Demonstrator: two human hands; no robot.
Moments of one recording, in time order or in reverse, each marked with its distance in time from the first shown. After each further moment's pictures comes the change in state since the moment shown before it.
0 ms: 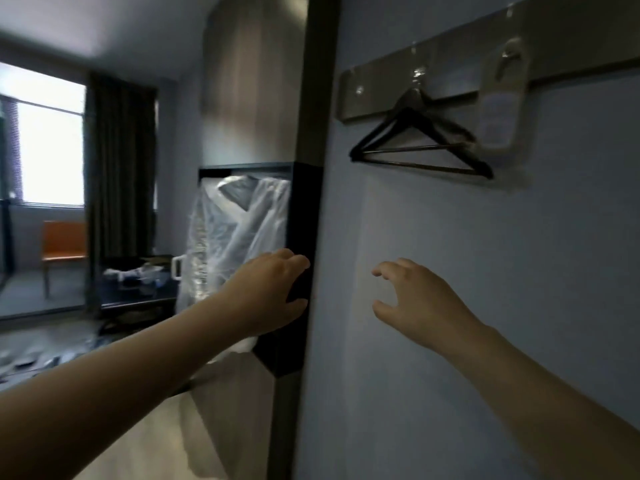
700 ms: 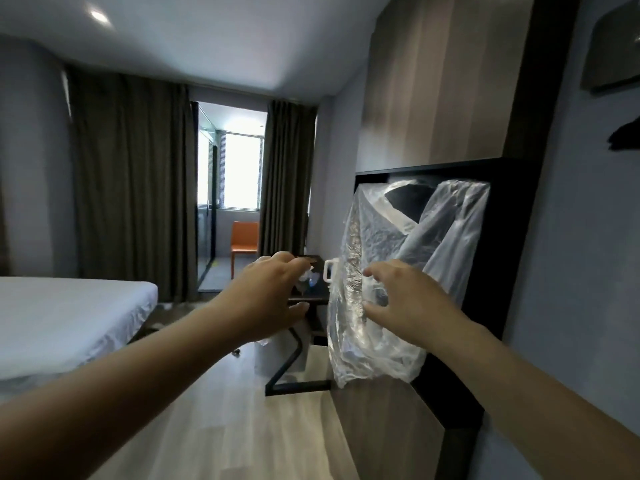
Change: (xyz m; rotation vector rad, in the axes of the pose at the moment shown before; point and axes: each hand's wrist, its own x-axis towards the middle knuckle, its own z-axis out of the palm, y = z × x) left_hand -0.091 -0.261 -0.025 0.201 -0.027 -0.394; right_hand 0.189 -0.243 0.148 0.306 -0.036 -0.407
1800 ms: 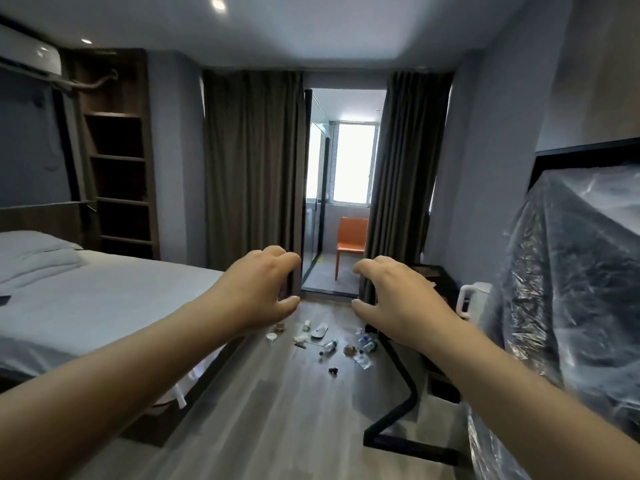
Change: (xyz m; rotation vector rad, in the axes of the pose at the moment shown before) left_hand 0.192 -0.374 0.146 0.248 -0.081 -0.387; right_hand 0.431 -0.030 0.301 0.215 -0.063 -0.372
